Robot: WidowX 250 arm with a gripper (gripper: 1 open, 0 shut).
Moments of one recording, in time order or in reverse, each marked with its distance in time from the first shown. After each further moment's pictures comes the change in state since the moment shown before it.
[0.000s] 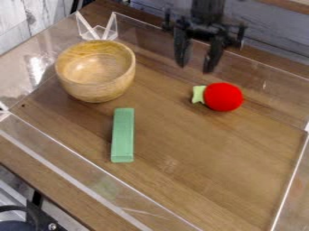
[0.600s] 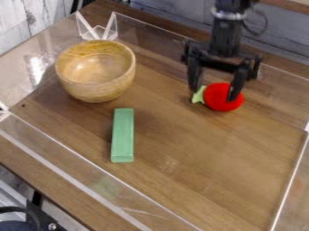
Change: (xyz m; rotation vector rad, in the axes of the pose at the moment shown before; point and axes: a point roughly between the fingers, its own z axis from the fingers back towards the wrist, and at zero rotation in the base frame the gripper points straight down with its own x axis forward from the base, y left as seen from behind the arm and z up) arm 0.013 -0.025 -0.042 -0.024 0.018 -0.014
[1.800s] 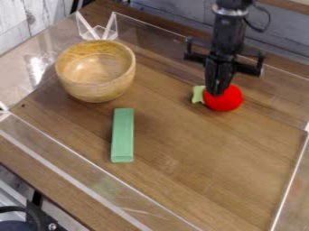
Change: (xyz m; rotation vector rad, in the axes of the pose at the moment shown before) arm -0.016 0.005 0.037 -0.034 -0.006 -0.044
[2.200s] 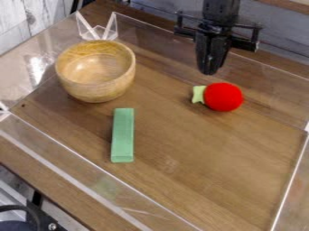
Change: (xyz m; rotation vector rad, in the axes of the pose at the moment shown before) arm -0.008 0.012 0.017 -0.001 0.002 0.000
